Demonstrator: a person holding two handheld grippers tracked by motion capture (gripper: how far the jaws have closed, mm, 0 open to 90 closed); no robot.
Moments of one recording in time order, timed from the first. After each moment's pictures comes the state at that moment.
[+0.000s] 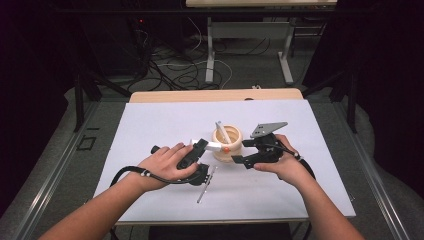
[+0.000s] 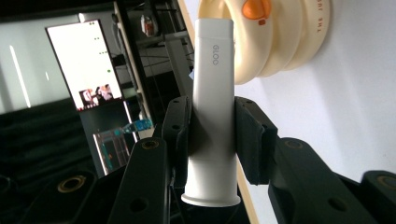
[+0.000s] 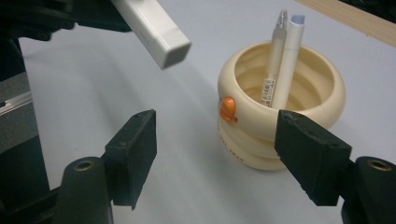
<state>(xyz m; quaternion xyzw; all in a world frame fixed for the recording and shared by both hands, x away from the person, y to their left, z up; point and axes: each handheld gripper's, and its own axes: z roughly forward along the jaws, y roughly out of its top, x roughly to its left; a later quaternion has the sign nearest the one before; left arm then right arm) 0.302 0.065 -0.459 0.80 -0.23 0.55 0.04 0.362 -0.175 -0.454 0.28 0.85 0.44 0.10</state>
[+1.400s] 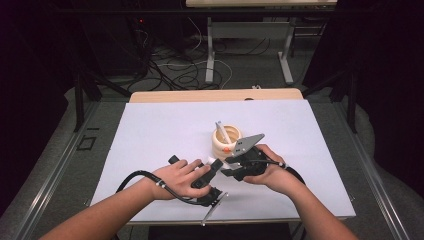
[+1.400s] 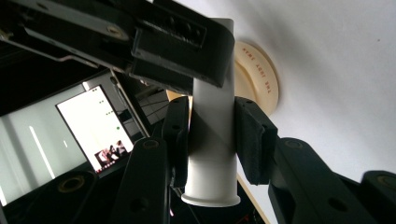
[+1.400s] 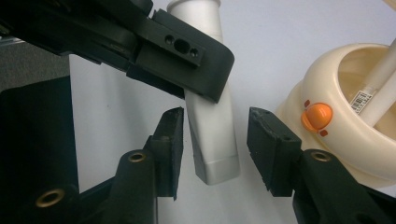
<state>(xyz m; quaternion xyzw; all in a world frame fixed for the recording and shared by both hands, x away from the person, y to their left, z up) 0.273 0.039 -0.490 0.76 -0.38 0.53 0.02 0.342 -0.137 -0.466 0.16 0.91 0.39 0.08</state>
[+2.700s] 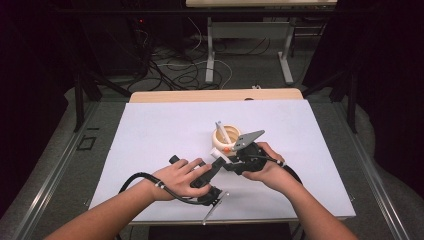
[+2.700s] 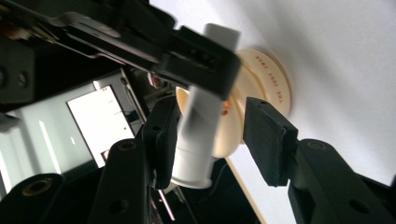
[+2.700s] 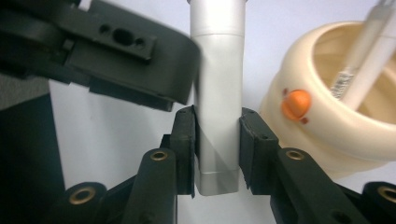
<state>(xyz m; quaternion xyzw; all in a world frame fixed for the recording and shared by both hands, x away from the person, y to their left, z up) 0.277 0.041 -0.492 0.75 -0.36 0.55 0.06 0.353 -0.139 -0.470 0.22 0.89 0.39 0.08</state>
